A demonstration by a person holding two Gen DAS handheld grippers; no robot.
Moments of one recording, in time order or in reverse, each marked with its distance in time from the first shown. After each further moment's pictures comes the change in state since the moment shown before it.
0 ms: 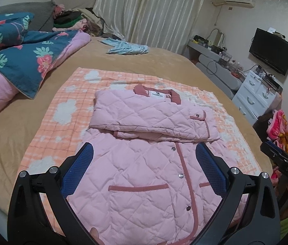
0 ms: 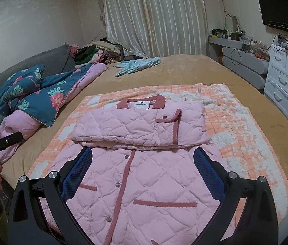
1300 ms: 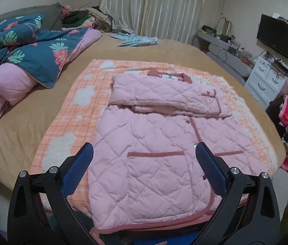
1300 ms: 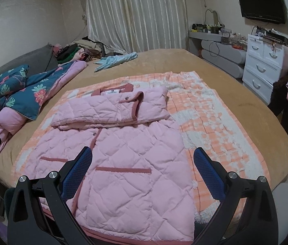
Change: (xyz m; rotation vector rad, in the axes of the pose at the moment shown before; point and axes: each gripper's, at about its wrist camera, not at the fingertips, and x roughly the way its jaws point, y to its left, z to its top) left arm -0.032 0.003 -0.063 0.052 0.047 0.114; right arm -0.056 -0.071 -0.064 0.055 0.031 -0.122
